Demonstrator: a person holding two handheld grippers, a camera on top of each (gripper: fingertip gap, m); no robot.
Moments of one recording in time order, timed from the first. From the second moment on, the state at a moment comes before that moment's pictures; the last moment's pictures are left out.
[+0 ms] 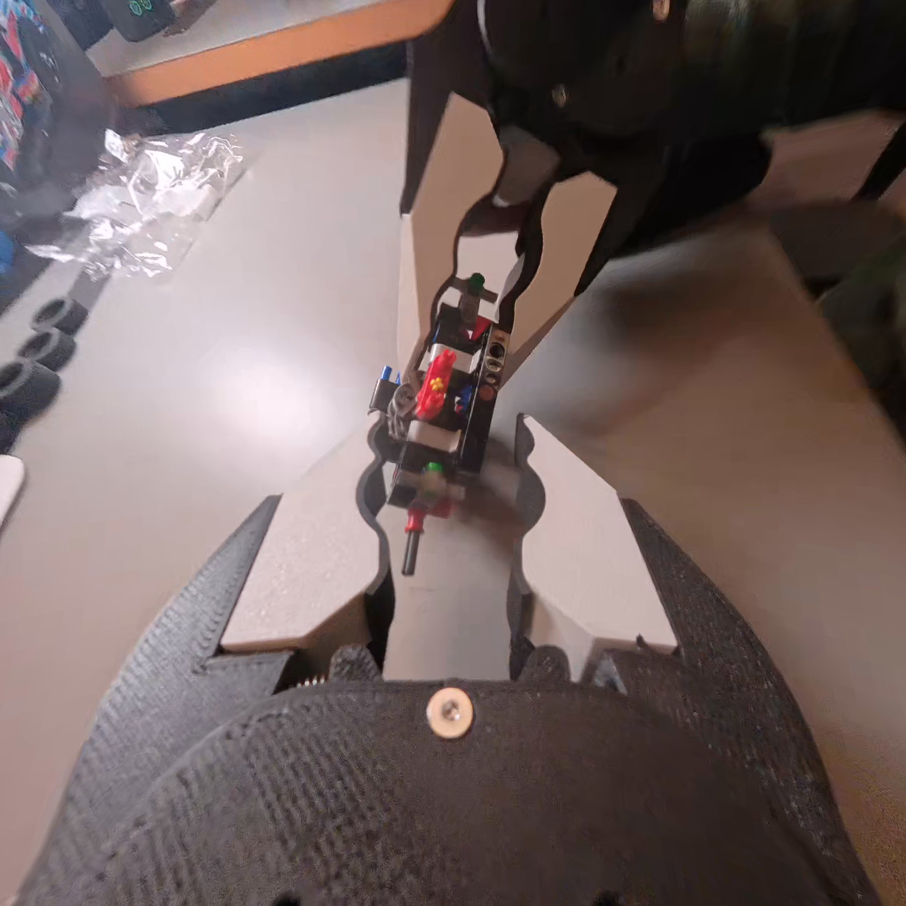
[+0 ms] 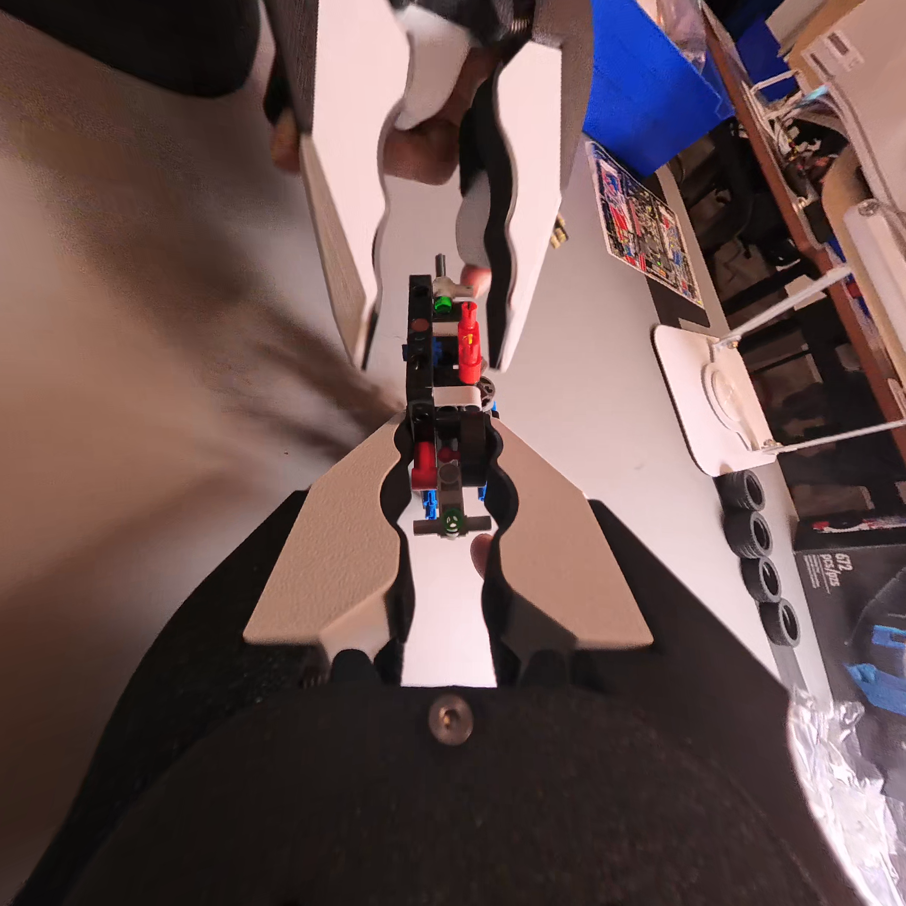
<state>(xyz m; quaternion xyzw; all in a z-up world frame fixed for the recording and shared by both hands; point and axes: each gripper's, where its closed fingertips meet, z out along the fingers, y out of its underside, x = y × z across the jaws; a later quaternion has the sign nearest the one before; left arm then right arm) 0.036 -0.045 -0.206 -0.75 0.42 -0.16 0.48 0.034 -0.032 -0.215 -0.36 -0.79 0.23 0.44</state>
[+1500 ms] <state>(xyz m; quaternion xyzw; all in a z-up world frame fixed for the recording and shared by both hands) 0.028 -0.047 -0.176 -0.66 0.46 -0.11 0.58 0.017 -0.042 -0.191 -0.32 -0.77 0.23 0.51</state>
